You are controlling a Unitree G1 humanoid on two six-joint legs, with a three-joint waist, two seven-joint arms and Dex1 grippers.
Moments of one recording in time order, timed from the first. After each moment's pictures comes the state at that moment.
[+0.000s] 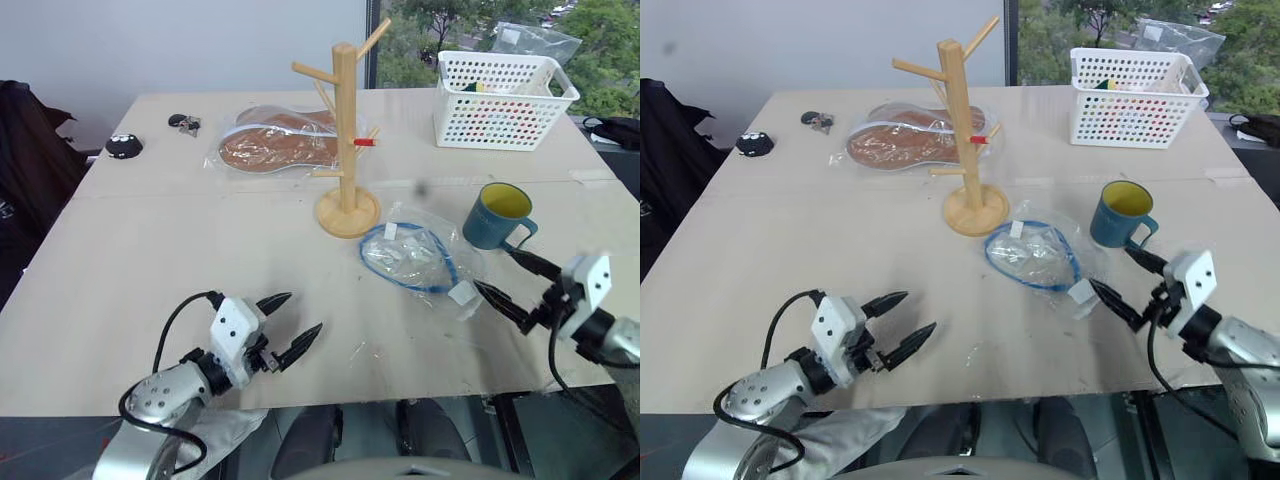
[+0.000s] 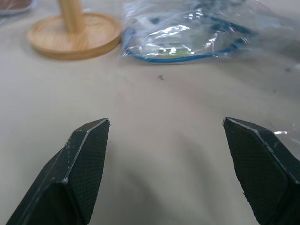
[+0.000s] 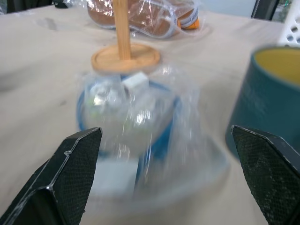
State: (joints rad) left arm 0.33 0.56 0.07 -0.56 -0.36 0.22 -0.72; right arm 0.09 -0.62 -0.22 -0.36 0.53 0.31 0.71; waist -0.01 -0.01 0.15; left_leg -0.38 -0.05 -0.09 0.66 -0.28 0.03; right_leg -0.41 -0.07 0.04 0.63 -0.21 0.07
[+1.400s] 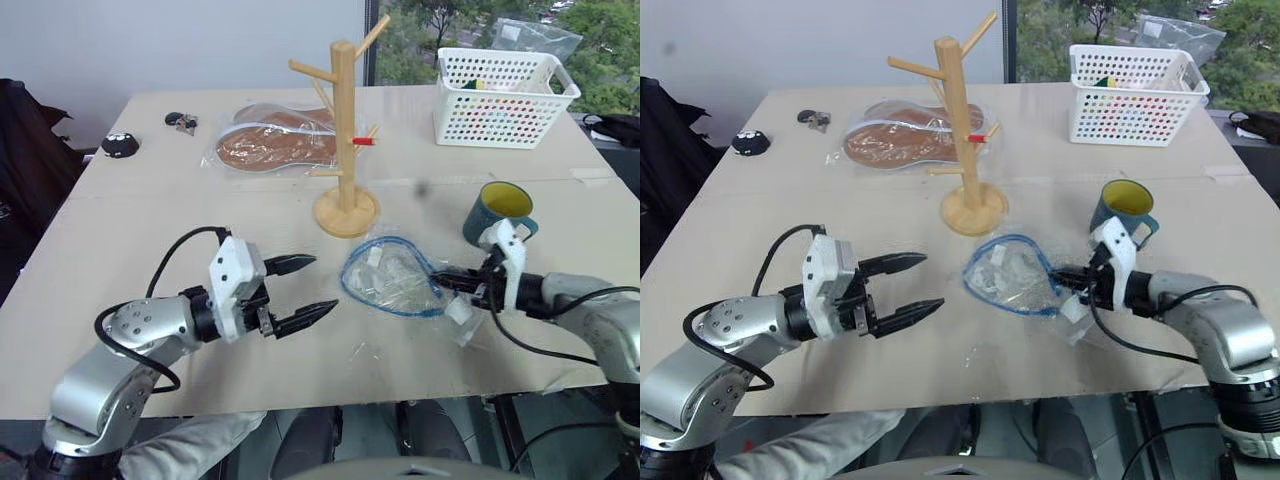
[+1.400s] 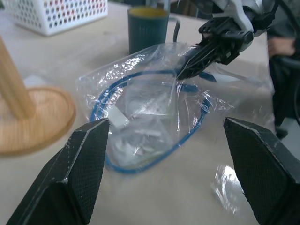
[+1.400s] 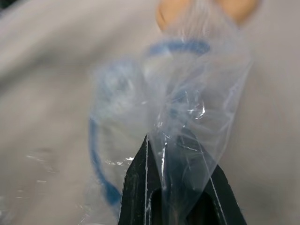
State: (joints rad) left arm 0.00 0.75 0.15 -0.66 -0.73 0.55 -0.82; right arm -0.22 -0.71 -0.13 -0.43 0.71 0.94 0.81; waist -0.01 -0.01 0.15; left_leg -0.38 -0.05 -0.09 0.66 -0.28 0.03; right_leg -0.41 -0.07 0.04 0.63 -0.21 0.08
